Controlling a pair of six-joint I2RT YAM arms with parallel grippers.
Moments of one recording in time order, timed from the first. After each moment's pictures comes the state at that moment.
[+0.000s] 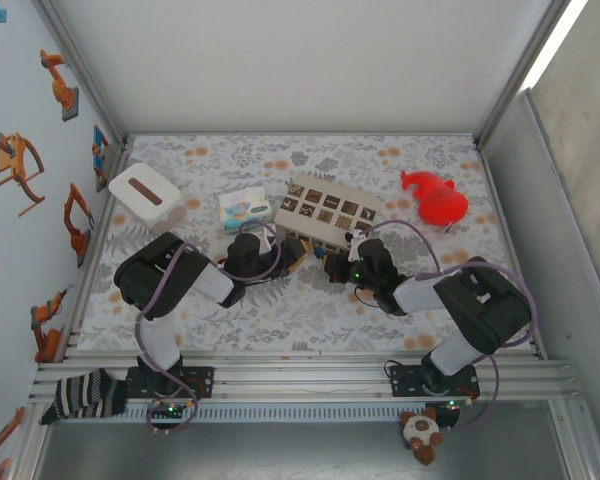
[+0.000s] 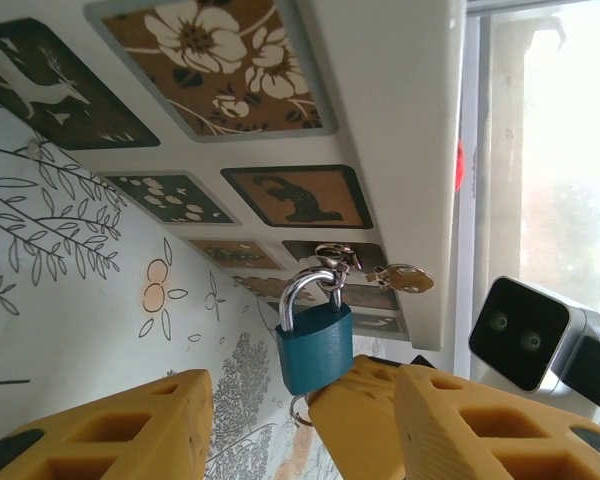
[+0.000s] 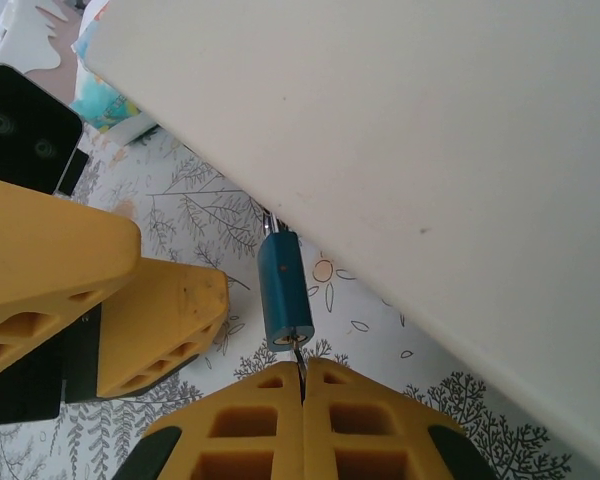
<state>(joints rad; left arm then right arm) -0.72 1.89 0.54 1.01 0.41 -1.31 0.63 1.57 0.40 0.65 -0.24 0.68</state>
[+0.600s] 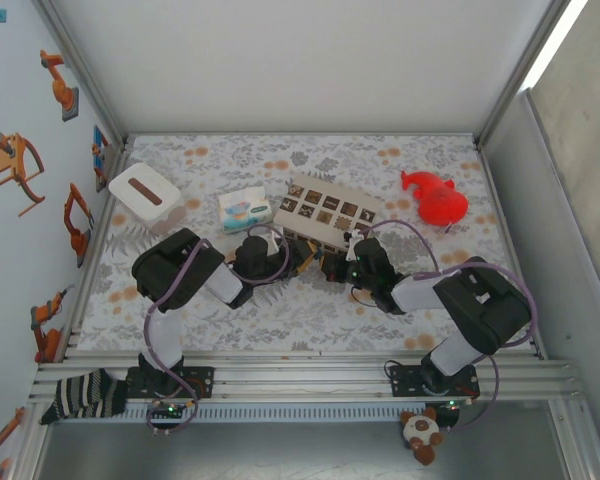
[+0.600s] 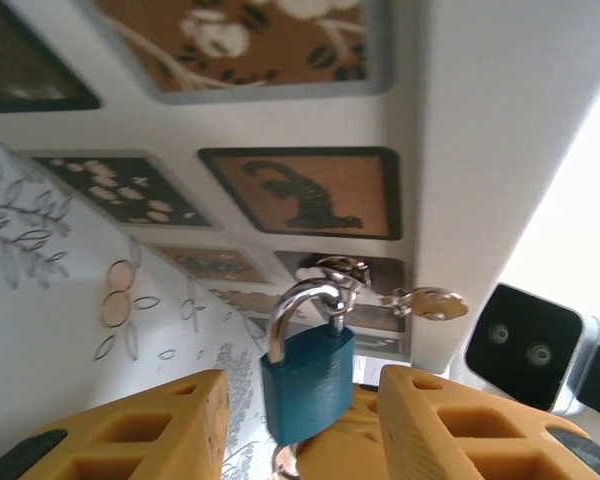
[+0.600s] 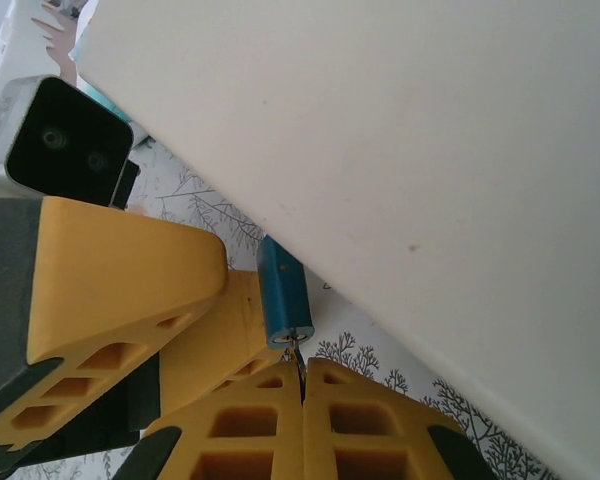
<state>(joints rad) -0.76 1.99 0.59 1.11 0.39 -1.38 0.65 1.57 0.43 0.61 -0.23 0.77</state>
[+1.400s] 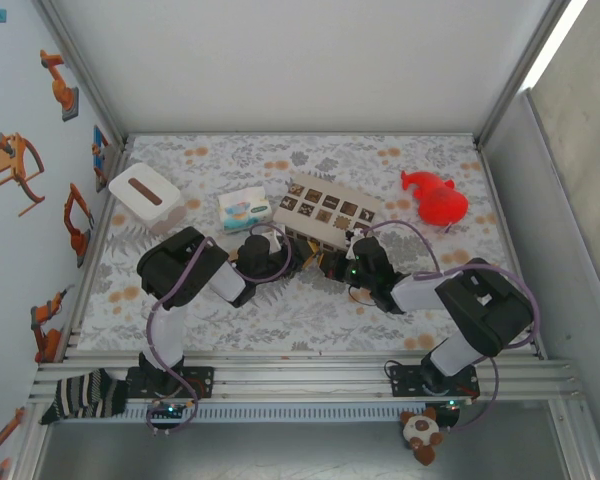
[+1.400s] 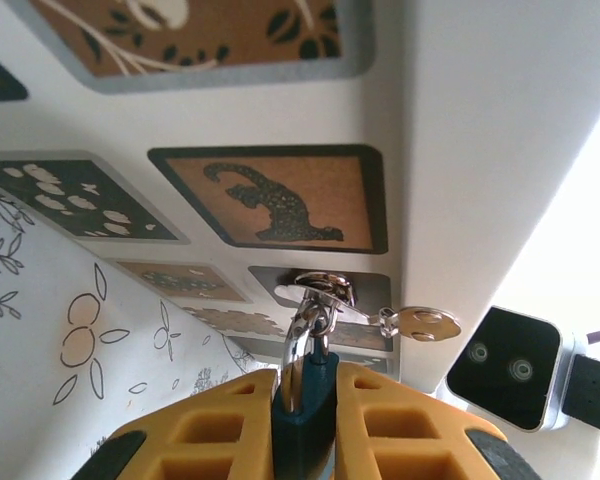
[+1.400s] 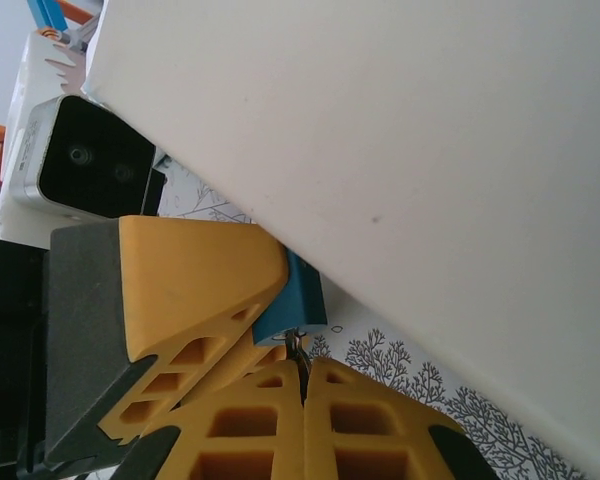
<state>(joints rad) -0.76 2.03 0.62 1.15 0.39 -1.40 0.66 1.56 0.44 0.59 -0.23 0.91</state>
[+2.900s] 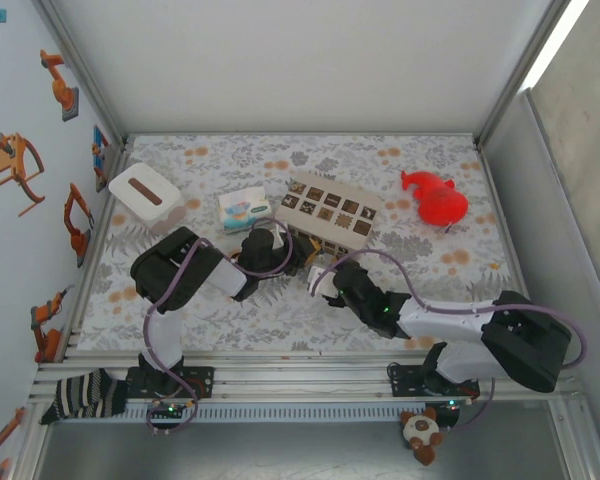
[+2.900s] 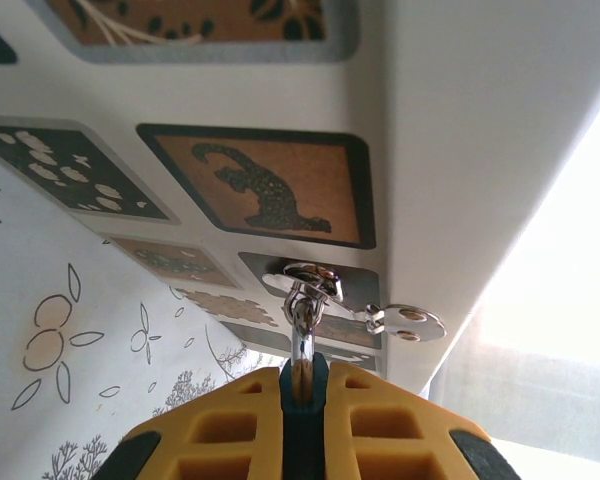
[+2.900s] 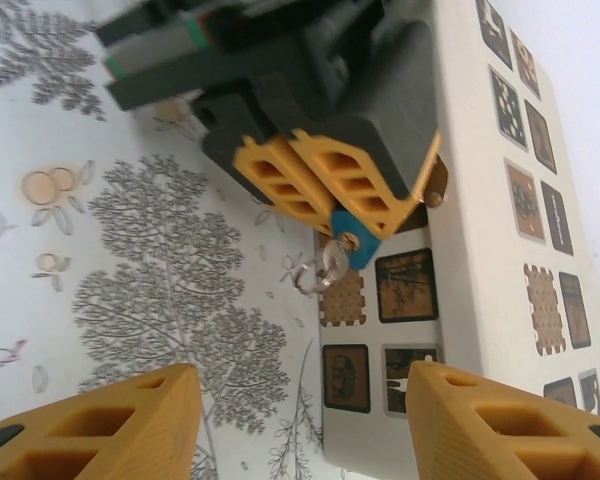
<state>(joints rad) -0.76 1.98 0.67 0.99 0.39 -1.44 0.97 1.28 0.41 0.25 0.39 -0.62</state>
